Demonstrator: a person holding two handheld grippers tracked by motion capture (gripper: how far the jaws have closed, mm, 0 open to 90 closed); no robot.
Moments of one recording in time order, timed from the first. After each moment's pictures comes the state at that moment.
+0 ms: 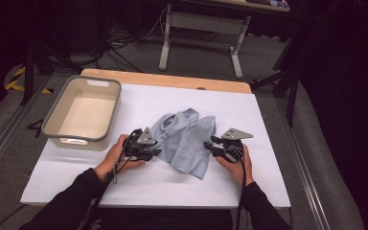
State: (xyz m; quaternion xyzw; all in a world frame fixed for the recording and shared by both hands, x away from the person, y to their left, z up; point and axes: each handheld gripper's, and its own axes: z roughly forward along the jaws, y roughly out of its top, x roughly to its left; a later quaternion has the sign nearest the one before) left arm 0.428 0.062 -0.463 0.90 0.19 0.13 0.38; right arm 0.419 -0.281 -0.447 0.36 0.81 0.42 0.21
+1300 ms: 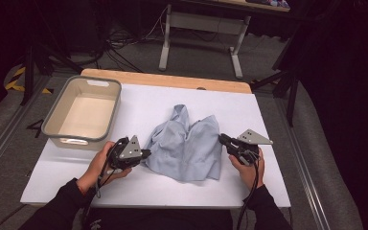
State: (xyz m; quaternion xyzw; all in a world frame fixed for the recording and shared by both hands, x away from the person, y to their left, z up) left arm 0.370 0.093 -0.430 0.89 0.15 0.18 0.40; right arm 0.391 -0.305 -0.416 0.36 0.77 0.45 0.28
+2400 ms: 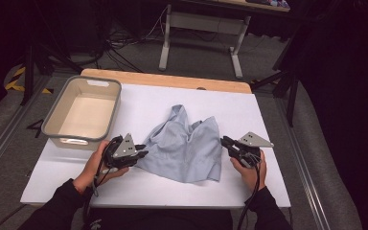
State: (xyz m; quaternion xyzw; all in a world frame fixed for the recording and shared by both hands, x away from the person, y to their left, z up) left arm 0.375 0.104 -0.431 0.87 0.17 0.20 0.42; right arm 0.386 -0.311 -0.420 0.36 0.77 0.44 0.29
